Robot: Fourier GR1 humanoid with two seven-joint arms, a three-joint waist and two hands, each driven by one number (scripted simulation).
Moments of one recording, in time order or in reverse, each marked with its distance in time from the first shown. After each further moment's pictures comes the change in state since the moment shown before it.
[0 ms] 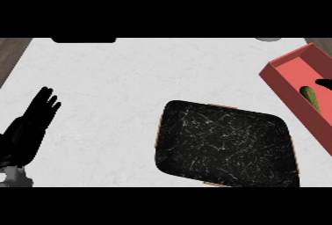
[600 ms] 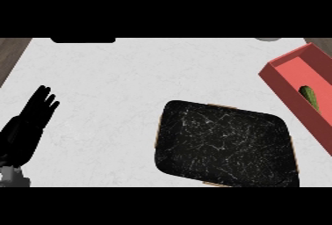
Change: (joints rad) left arm -0.003 0.001 0.013 -0.024 0.007 -0.006 0.028; right arm 0.107 -0.125 -0.265 -0.008 -0.316 0.097 -0.064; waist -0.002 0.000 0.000
